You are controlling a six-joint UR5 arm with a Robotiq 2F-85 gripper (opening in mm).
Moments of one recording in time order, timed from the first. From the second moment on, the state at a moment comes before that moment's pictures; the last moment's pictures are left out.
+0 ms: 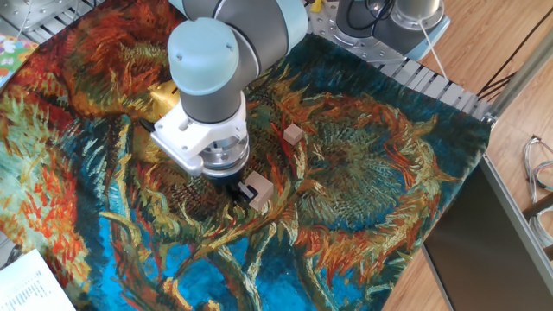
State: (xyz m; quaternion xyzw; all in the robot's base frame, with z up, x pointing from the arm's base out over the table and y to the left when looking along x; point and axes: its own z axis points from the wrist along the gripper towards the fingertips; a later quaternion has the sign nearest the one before) arm 0.576 0.068 0.027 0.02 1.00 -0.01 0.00
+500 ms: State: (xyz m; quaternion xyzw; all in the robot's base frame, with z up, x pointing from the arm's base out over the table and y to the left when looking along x) arm 0.578 0.064 0.024 0.01 1.00 -0.01 0.00
